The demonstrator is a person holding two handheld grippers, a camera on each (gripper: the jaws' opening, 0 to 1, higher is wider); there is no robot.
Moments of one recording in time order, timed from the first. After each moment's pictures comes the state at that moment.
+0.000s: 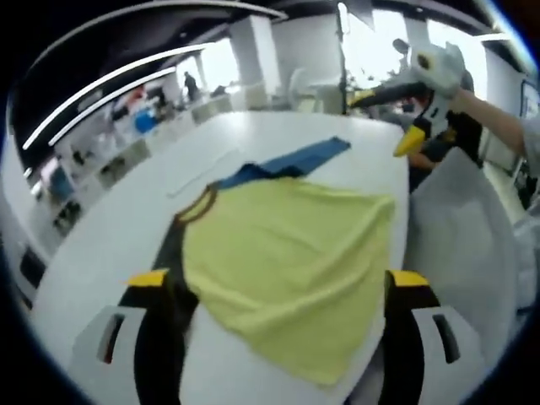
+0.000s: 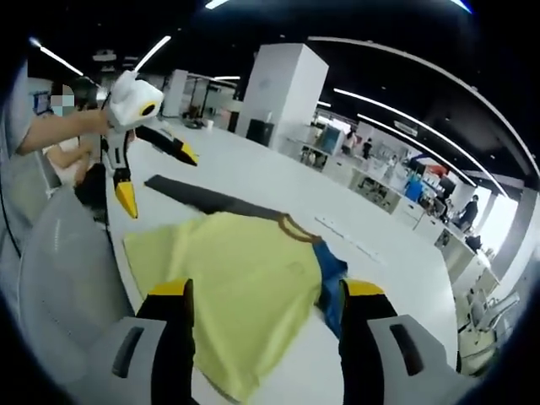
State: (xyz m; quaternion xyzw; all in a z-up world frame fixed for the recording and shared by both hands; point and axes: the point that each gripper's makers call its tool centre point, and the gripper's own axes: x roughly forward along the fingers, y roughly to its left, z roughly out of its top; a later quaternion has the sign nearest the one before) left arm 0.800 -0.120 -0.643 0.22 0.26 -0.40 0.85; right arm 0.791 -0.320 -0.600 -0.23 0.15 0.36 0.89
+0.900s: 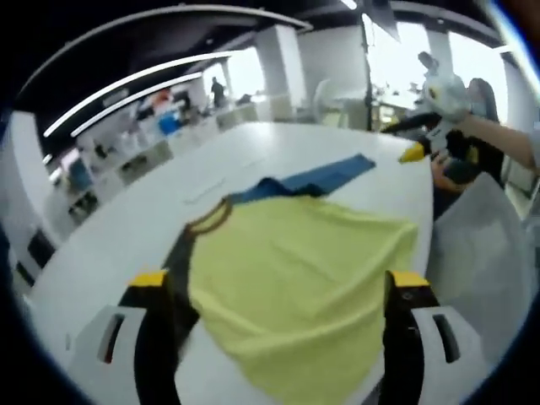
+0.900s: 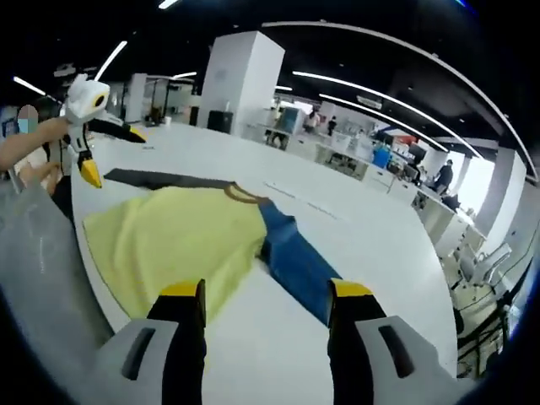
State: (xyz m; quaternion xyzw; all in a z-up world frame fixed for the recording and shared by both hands) left arm 0.828 -0.148 -0.637 0.18 0.24 -0.34 0.89; right arm 0.846 -0.458 -0.649 -0.17 0.19 0.26 0.93
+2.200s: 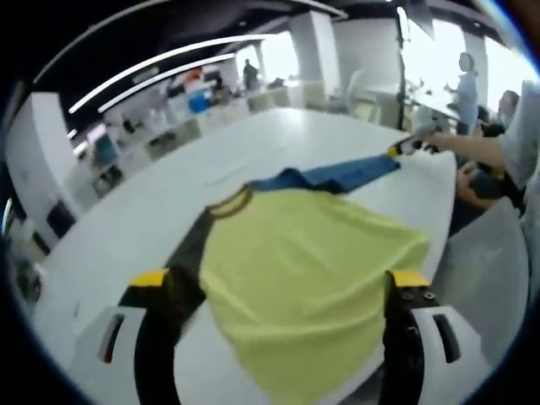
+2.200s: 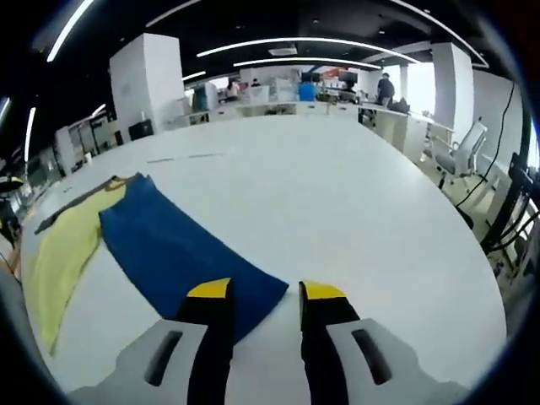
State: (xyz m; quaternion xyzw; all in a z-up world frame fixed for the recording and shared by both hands) left arm 0.825 -0.142 -0.627 0.17 0.28 -0.25 0.91; right arm 0.973 -0.639 -0.772 -0.01 0.29 0.14 0.95
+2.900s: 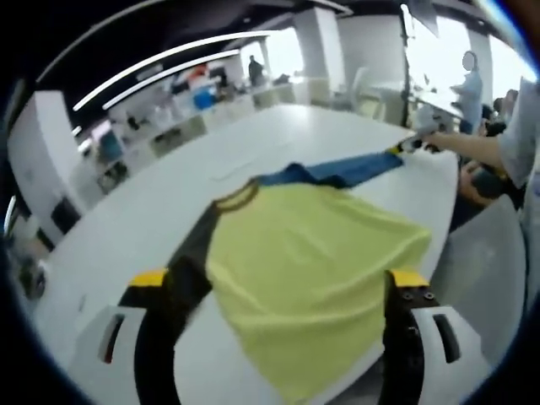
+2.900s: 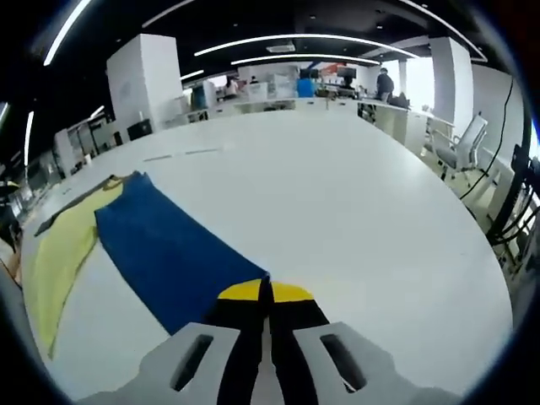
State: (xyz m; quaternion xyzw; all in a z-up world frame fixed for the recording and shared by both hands) left arm 0.815 -0.132 -0.623 0.17 0.28 -0.24 0.91; right arm 0.972 -0.631 -0.778 0.00 0.30 0.14 0.95
